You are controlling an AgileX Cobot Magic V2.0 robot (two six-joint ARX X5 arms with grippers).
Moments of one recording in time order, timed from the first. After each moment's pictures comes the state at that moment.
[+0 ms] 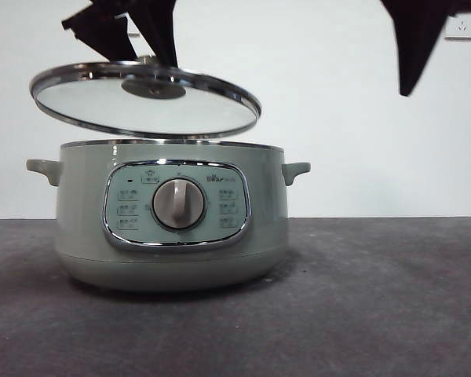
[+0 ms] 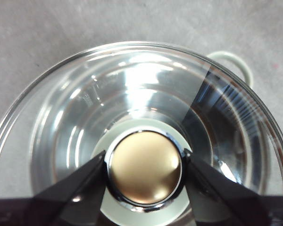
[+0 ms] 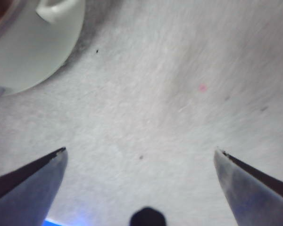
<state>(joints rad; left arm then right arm) -0.47 1.64 1.68 -0.96 0.10 0.03 0.35 1.30 1.27 -1.10 -0.06 0.00</state>
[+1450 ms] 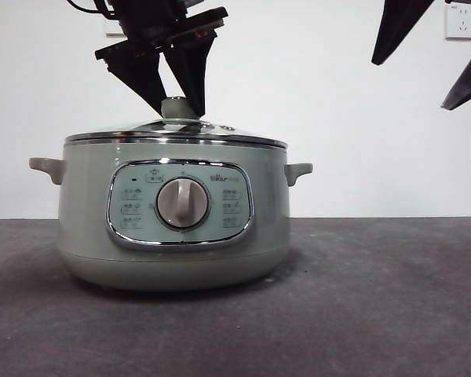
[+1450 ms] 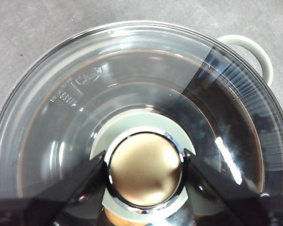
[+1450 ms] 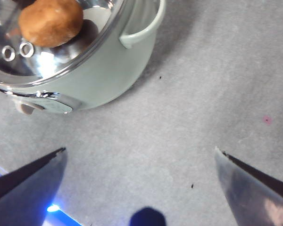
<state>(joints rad) -0.56 1.75 1.69 -0.93 -0.01 -0.02 0.31 1.20 1.16 -0.94 -0.32 -0.05</state>
